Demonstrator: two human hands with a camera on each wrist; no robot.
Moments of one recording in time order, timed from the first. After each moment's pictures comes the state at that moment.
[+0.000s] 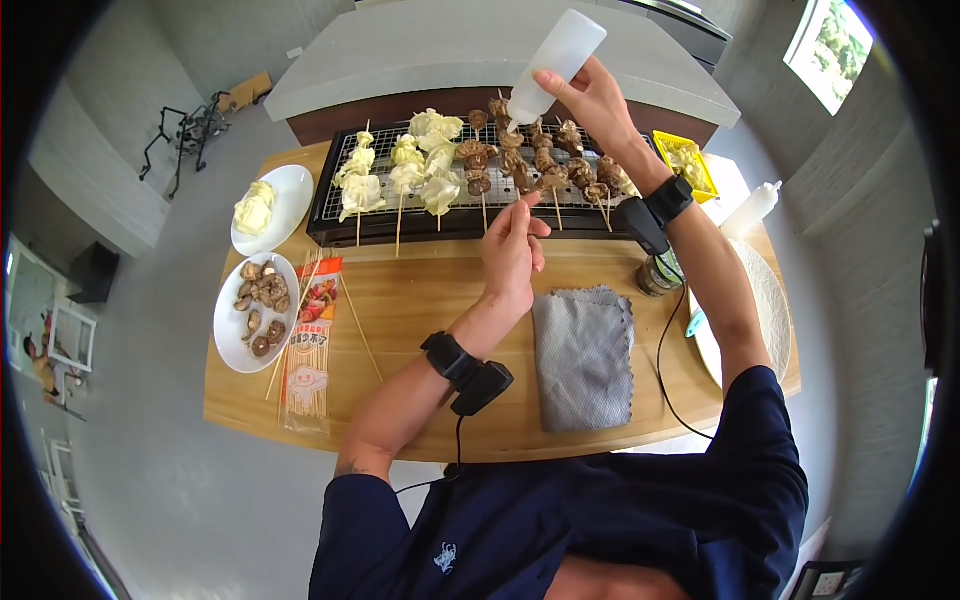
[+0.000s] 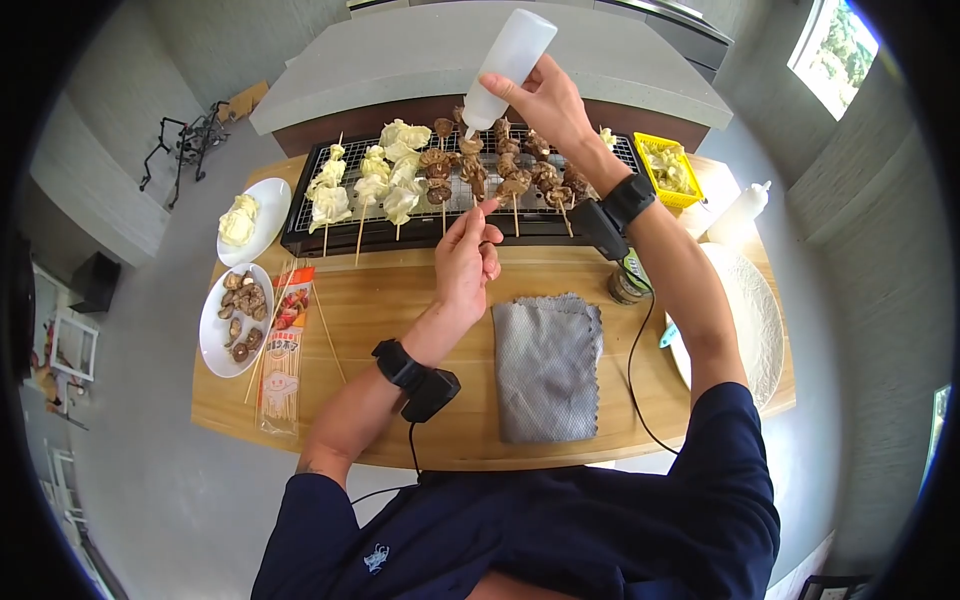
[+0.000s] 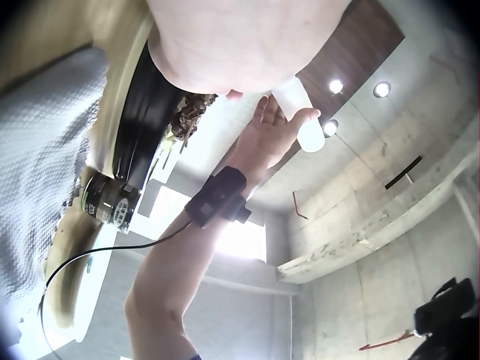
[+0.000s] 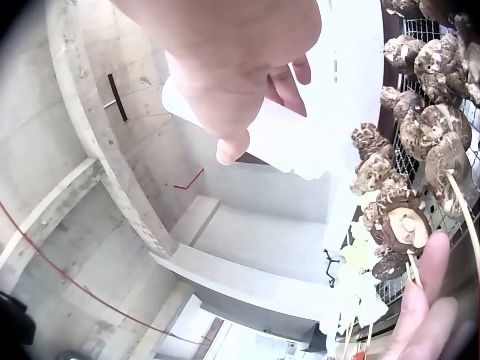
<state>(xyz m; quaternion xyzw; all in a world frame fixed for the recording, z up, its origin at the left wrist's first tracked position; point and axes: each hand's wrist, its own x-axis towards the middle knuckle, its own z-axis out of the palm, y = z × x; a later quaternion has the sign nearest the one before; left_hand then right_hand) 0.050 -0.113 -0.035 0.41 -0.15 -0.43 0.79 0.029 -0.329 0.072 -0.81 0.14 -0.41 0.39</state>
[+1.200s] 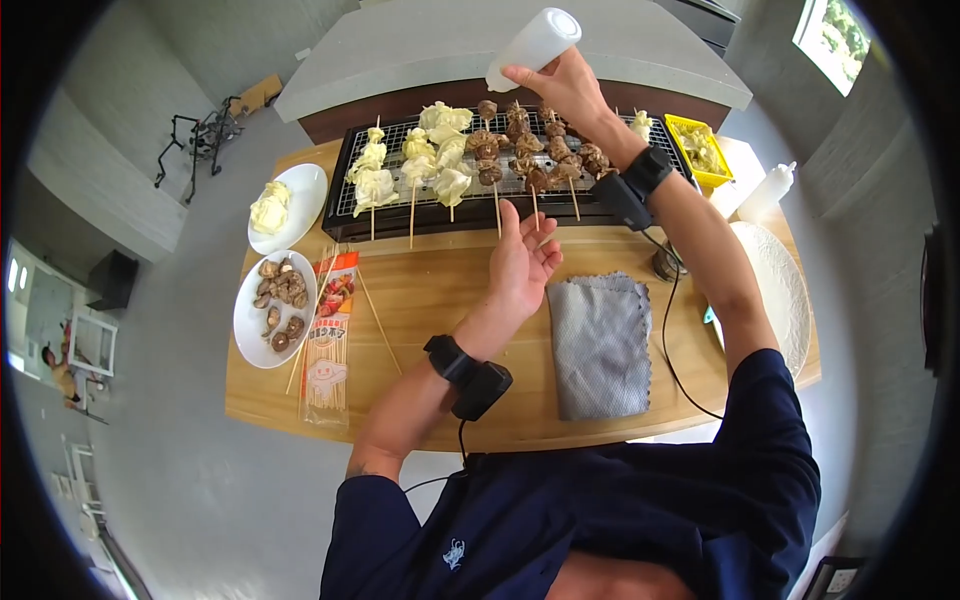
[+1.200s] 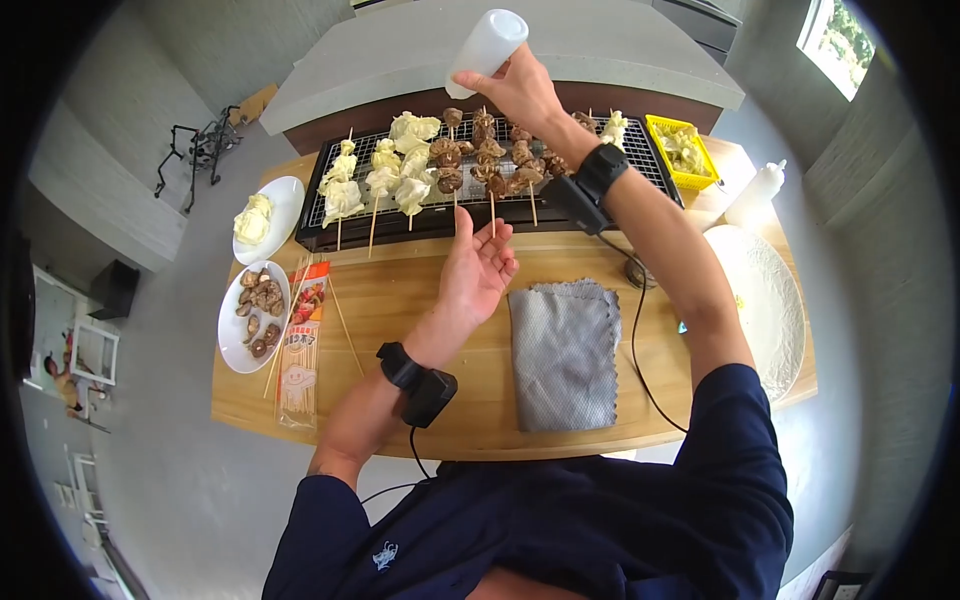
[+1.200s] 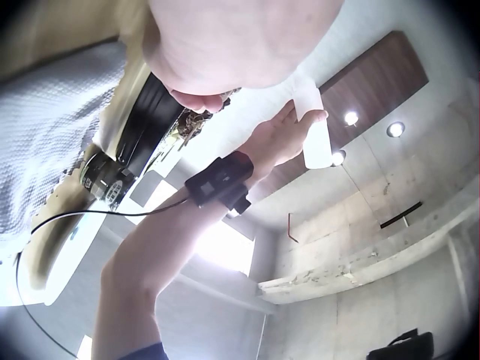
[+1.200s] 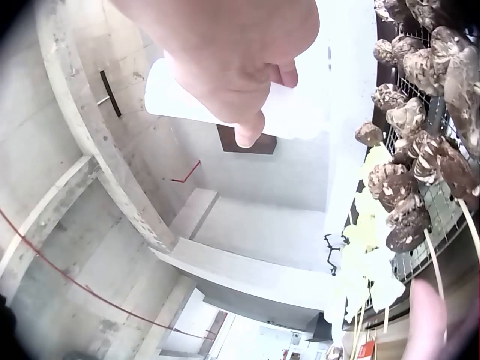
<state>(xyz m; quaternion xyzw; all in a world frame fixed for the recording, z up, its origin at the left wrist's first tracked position) 0.055 -0.094 -0.046 0.37 -0.03 -0.55 0.75 0.062 -0.310 0.068 -0.82 0.17 -0.42 0.35</state>
